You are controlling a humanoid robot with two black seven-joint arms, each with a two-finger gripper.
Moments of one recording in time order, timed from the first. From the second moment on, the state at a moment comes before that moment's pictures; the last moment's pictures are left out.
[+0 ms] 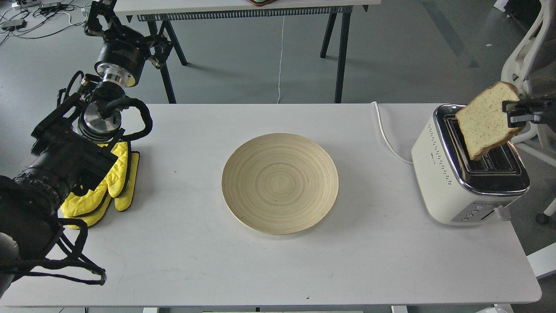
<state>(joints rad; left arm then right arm) -0.98 0.18 -0.77 -0.36 -0.31 -0.49 -0.26 1.93 -1.22 -0.76 1.62 -1.31 0.23 -0.13</state>
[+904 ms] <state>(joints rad) -0.98 0.18 -0.77 -0.36 -0.31 -0.49 -0.26 1.81 -1.21 -0.75 1.61 -1.32 0.23 -0.14</state>
